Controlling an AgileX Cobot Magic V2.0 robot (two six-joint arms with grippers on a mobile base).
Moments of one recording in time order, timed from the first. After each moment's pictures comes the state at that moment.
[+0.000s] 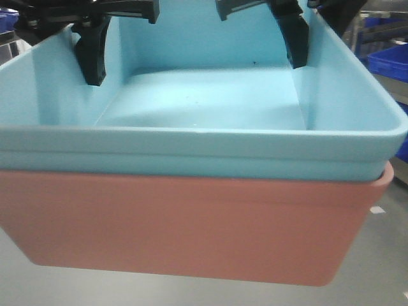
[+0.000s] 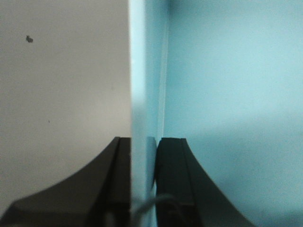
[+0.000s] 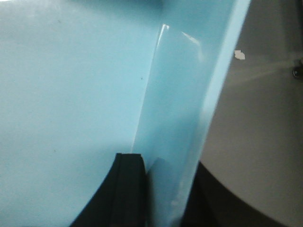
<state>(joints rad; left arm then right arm) -0.74 1.58 -1.36 0.32 1.00 -0.68 0.79 1.65 -1.48 -0.49 1.21 0.81</state>
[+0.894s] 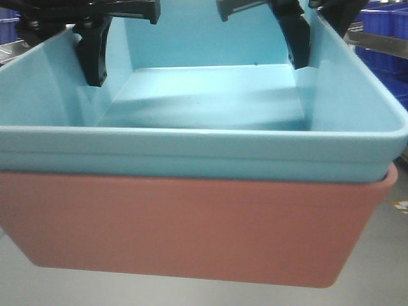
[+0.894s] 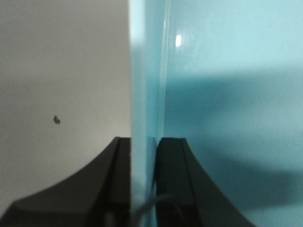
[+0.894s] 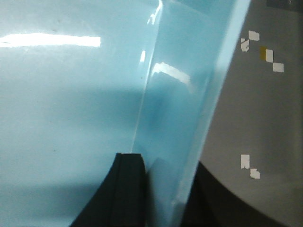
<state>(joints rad) -0.74 1.58 -1.36 0.32 1.00 -0.68 0.79 1.65 -1.48 -0.49 1.22 0.81</state>
